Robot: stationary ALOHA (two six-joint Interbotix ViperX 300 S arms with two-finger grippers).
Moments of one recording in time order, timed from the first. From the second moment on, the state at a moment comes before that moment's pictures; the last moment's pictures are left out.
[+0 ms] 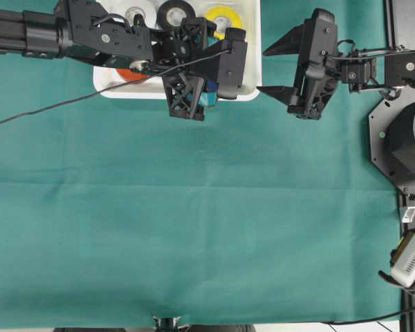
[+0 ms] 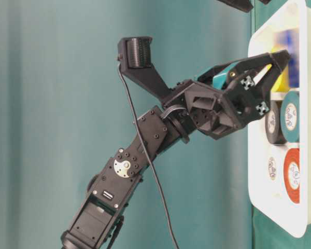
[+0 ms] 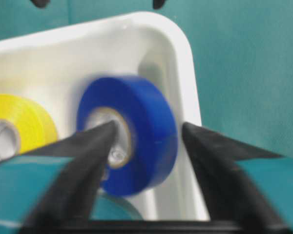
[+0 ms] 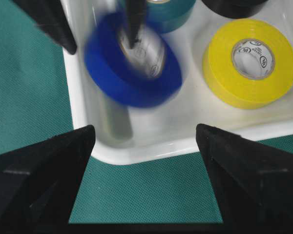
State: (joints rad) left arm 0.16 0.38 0.11 -0.02 0.34 0.37; right arm -0.35 -0.36 1.11 -0.68 -0.12 0.68
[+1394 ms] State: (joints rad) left arm 0.02 0.13 0.44 -0.02 0.31 0.29; right arm -0.33 -0.36 1.12 -0.68 -0.14 0.68
